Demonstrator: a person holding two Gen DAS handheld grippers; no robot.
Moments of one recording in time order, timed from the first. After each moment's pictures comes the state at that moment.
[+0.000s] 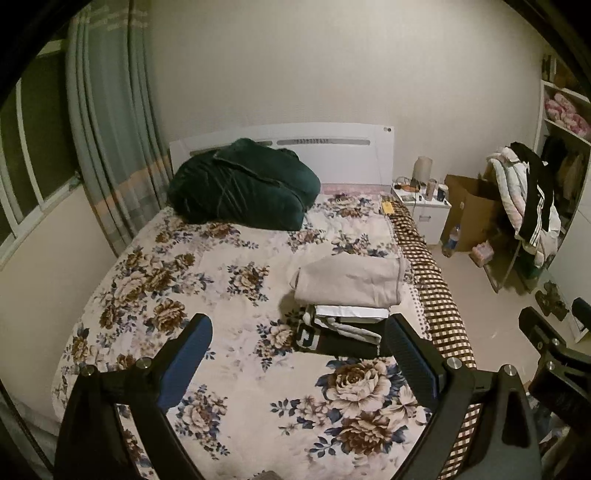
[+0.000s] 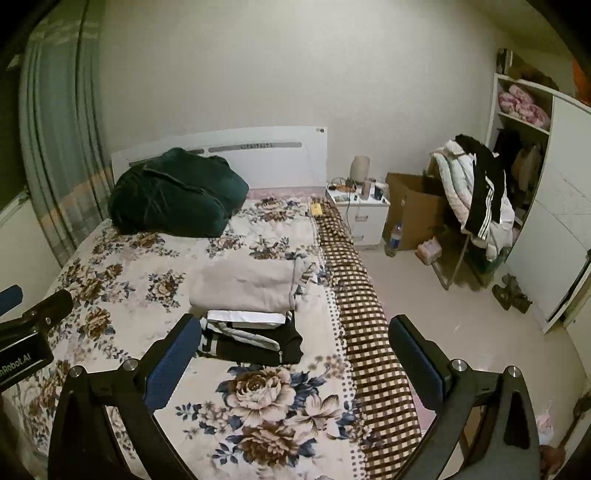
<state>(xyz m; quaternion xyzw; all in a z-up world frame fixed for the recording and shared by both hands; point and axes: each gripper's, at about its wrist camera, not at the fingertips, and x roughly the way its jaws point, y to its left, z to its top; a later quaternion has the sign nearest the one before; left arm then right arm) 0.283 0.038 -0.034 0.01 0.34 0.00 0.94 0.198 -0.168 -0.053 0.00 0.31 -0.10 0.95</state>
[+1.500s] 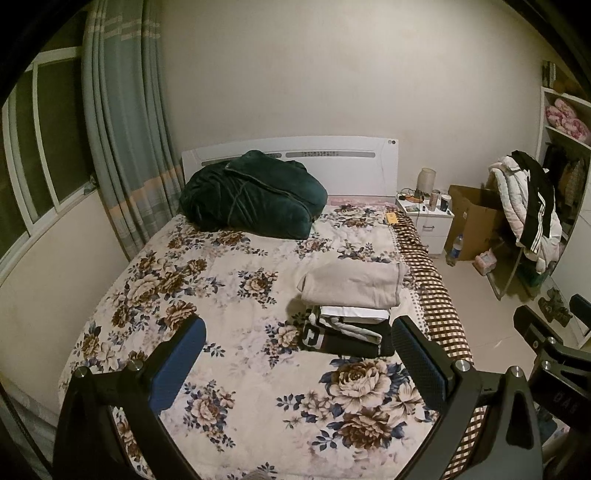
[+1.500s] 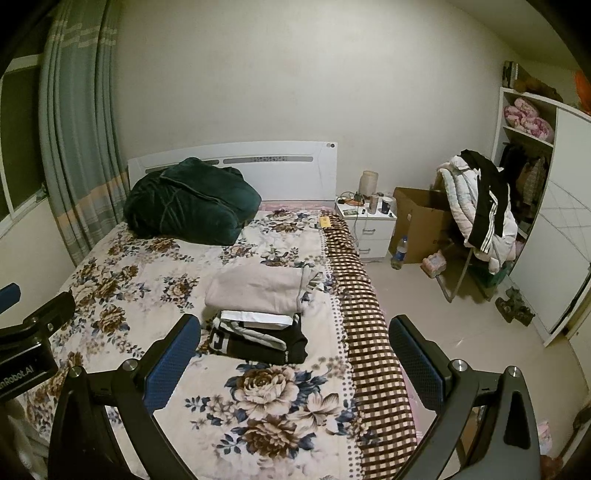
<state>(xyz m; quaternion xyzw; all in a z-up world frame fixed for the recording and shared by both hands) 0.243 0.038 -0.014 0.00 0.32 0.02 0.95 0.153 -0.154 -0.012 -0.01 0.30 -0.08 0.95</state>
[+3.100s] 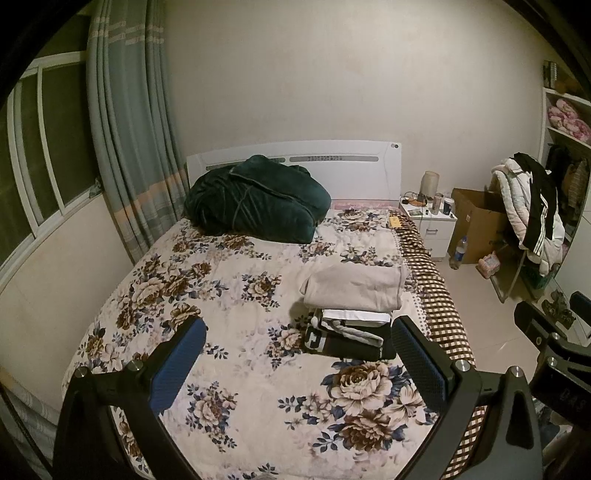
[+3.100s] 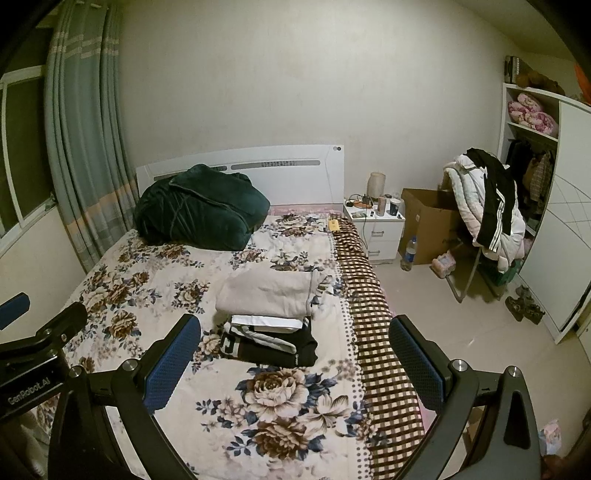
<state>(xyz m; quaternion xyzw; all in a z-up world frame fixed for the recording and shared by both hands) 0.229 0.035 -0.015 0.01 0.31 0.03 0.95 0.147 -0.153 -0.007 0.00 0.30 -0.06 0.95</state>
